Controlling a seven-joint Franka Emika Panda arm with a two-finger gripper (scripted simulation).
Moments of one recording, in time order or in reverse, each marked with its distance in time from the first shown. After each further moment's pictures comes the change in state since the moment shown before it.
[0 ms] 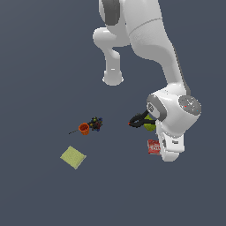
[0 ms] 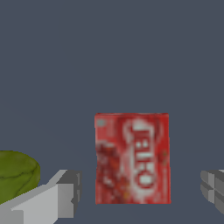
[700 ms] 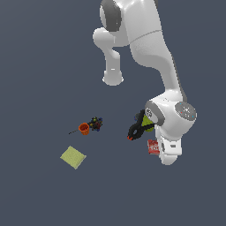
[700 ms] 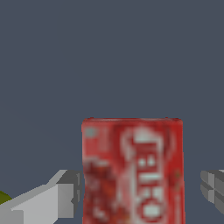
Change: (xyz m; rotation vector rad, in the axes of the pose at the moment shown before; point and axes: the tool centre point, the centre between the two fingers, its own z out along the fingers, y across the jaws) arm 0.004 0.005 0.029 -0.017 0.009 -0.008
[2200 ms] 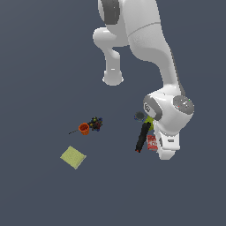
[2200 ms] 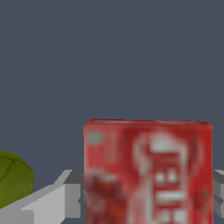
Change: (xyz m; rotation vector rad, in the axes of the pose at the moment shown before) arm -0.011 -0.014 -0.015 0.004 -0.003 -0.002
